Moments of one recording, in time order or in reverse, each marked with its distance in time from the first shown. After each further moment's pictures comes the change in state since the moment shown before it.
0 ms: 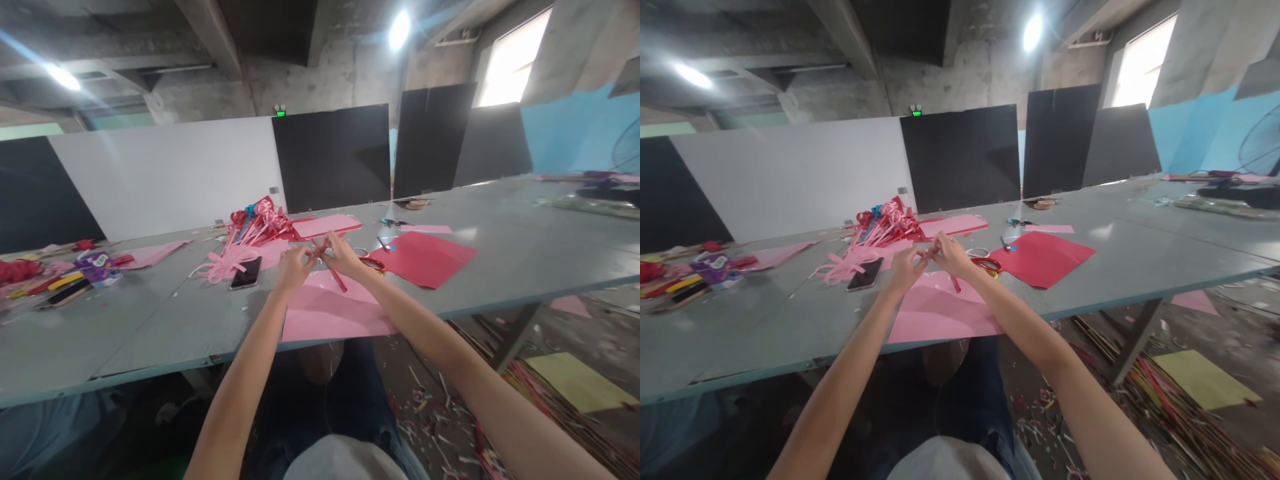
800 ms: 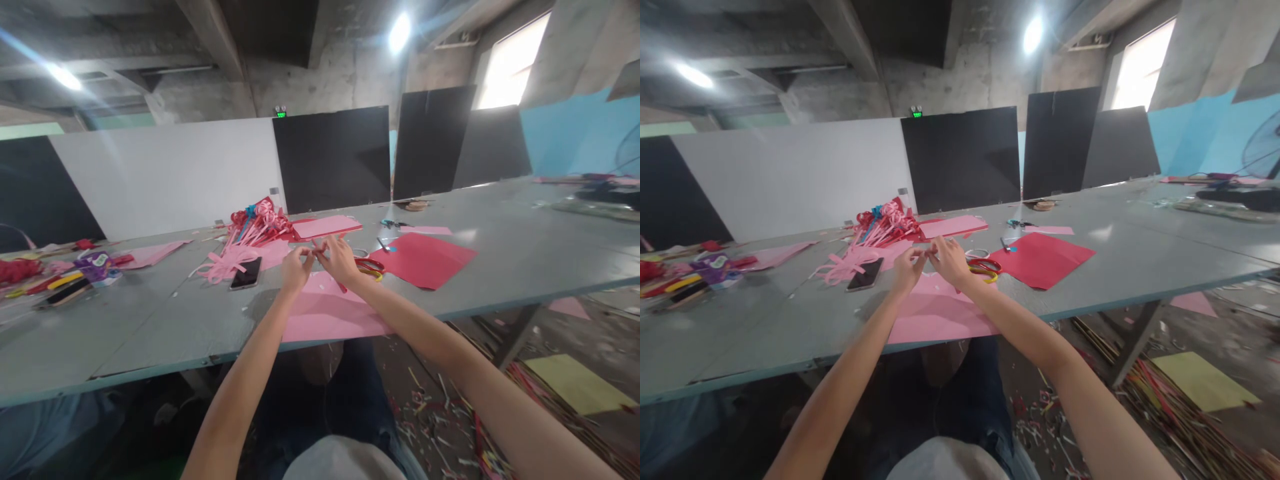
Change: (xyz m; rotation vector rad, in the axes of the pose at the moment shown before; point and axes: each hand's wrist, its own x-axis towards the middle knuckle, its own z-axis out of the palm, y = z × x) left_hand -0.002 -0.002 0.015 -0.144 0.098 -0.205; right_hand -0.006 0.002 0.016 -0.344 0.170 -0.003
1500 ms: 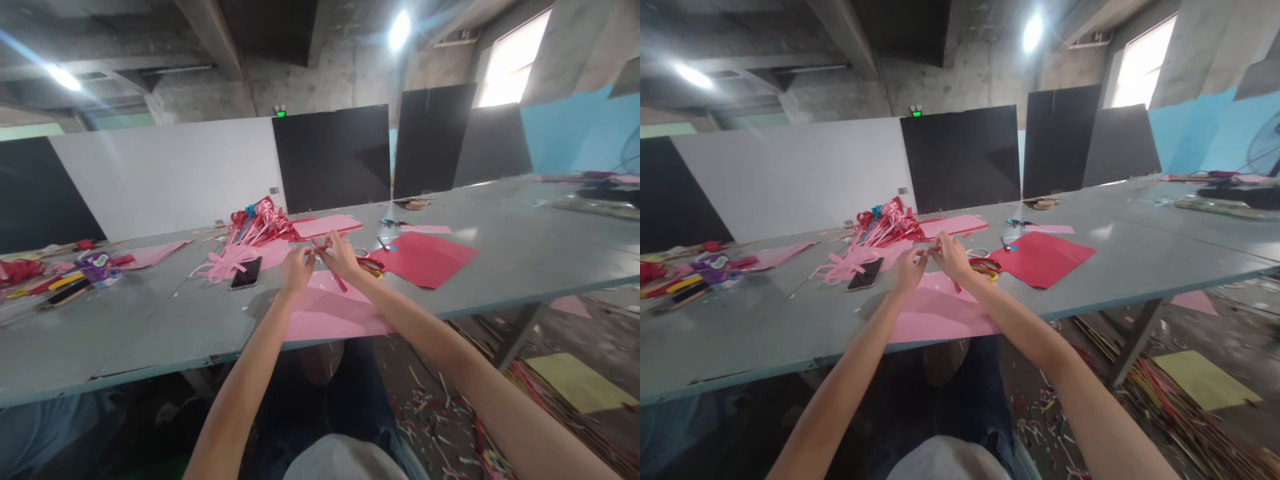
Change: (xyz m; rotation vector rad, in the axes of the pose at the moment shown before) left_hand -0.001 -0.004 0.004 0.136 0.012 0.083; right_hand 0.005 0.004 -0.003 0.112 -0.034 0.110
